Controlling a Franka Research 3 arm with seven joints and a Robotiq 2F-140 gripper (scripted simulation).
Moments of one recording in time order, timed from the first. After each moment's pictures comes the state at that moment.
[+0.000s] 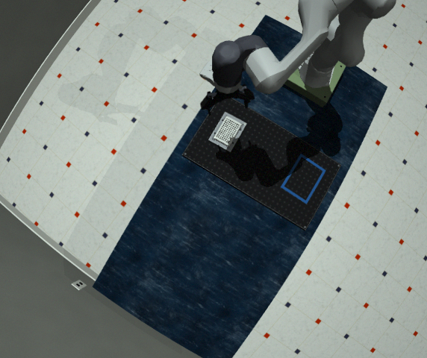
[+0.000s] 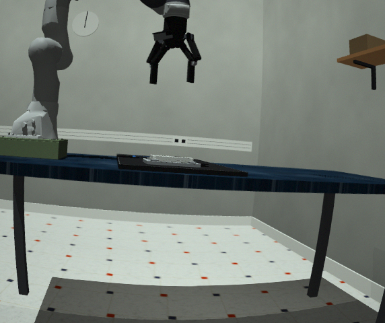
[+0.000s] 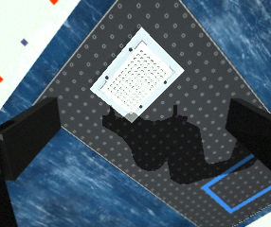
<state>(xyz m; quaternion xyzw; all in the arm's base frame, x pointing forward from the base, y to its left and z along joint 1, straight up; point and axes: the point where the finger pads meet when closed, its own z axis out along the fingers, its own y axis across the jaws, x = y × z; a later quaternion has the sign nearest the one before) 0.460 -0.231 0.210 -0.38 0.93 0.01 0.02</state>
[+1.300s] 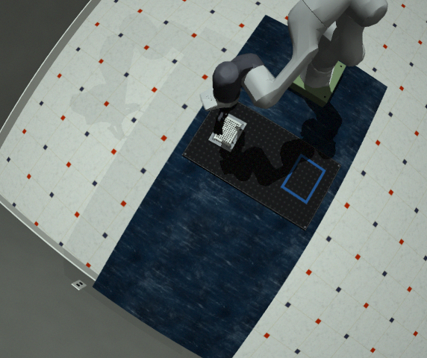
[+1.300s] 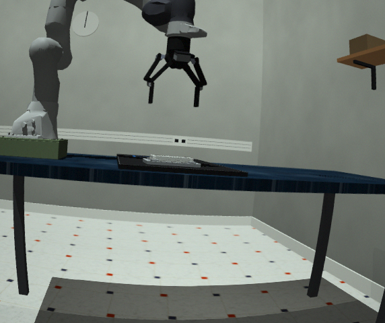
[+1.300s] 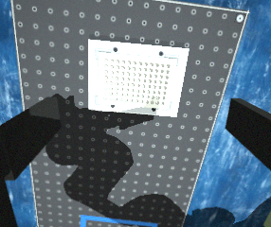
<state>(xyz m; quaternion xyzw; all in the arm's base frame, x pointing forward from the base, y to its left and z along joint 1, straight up) 0.475 -0.223 0.141 -0.75 0.66 0.01 0.01</state>
